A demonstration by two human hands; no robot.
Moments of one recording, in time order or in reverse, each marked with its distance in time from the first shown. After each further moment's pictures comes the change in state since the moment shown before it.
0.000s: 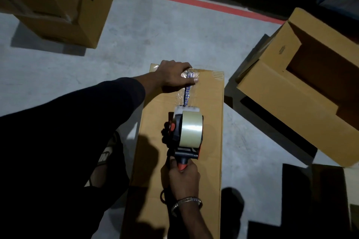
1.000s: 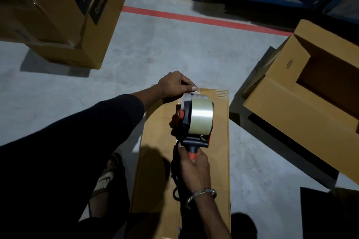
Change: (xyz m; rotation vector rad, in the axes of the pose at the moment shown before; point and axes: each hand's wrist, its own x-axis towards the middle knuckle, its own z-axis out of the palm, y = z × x) left_hand 0.033 -0.020 -0.010 -0.487 -0.032 -0.069; right_hand 0.070 -0.067 -0.003 0.191 -0.141 -0.093
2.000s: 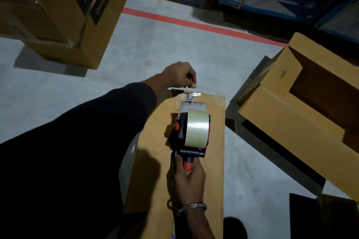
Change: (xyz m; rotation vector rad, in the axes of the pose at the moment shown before) left_hand 0.018 0.051 -0.034 0.259 -0.021 0.058; right_hand -0.008 0.019 0.000 -0.109 0.144 -0.191
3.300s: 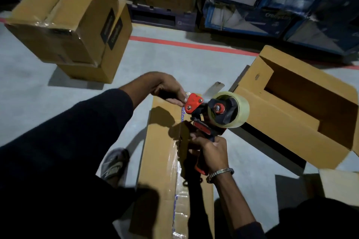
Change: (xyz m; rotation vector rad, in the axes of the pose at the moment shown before) left_hand -0.156 0.117 -0.060 -0.574 -0.398 -0.481; right_hand -0.038 -0.054 -0.104 0.353 -0.165 0.033
